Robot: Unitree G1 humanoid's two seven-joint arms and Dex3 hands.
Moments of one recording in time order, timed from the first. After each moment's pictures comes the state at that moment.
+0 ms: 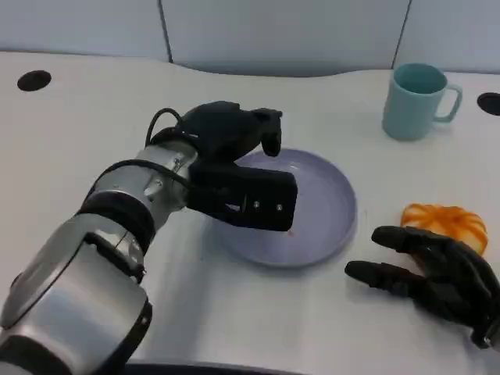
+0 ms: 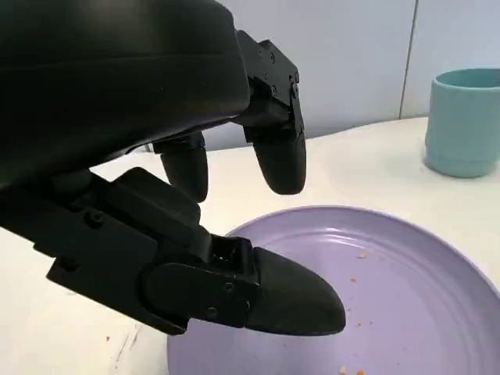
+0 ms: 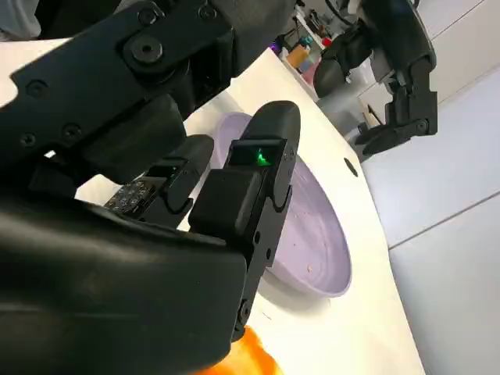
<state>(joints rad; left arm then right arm) -1.13 0.04 -0.56 1.37 0.74 -0.41 0.13 -0.54 -0.13 -0.29 1.24 0.31 -0.09 0.92</state>
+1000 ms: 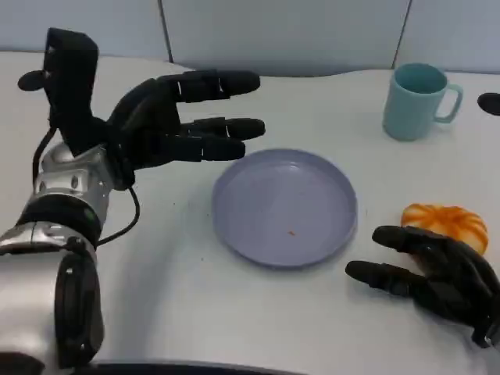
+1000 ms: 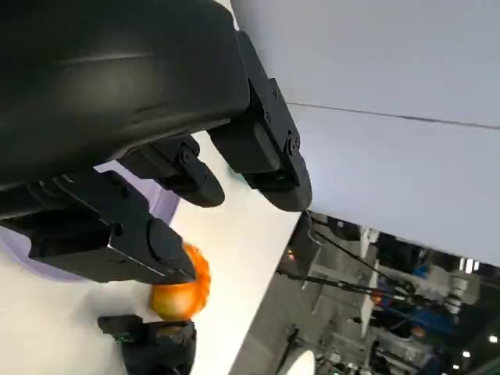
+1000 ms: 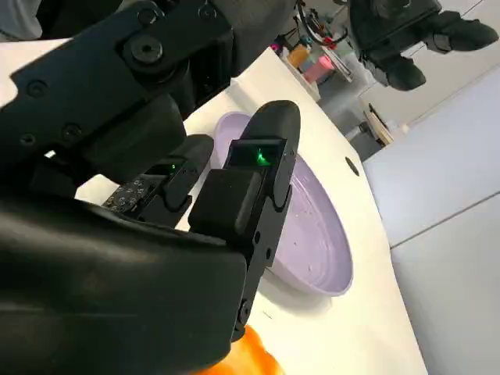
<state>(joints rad) -1.08 0.13 0.28 1.35 -0.15 -0.09 -0.83 -0.54 -0.14 -0.29 1.24 0.31 -0.08 0.91</state>
